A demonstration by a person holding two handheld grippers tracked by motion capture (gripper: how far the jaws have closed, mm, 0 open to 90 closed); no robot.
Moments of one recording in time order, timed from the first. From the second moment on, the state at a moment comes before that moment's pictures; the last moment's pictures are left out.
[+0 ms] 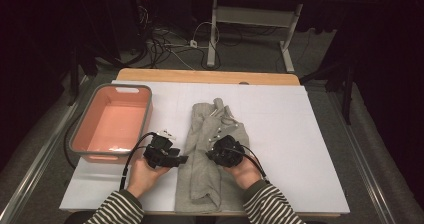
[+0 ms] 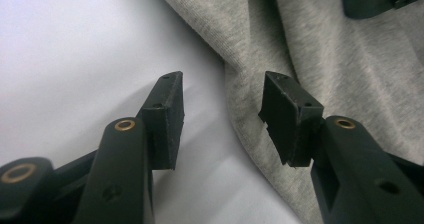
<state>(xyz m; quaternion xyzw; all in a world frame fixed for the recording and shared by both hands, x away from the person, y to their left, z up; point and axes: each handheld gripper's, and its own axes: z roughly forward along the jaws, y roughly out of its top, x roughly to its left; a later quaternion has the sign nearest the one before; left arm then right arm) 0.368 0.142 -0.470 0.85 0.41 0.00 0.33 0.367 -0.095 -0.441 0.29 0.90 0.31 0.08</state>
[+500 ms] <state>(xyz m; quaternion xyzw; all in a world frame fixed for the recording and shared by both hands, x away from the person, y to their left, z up) 0.368 0.141 -0.470 0.85 0.41 0.00 0.34 0.359 -0.136 -0.433 0.30 0.89 0.33 0.10</state>
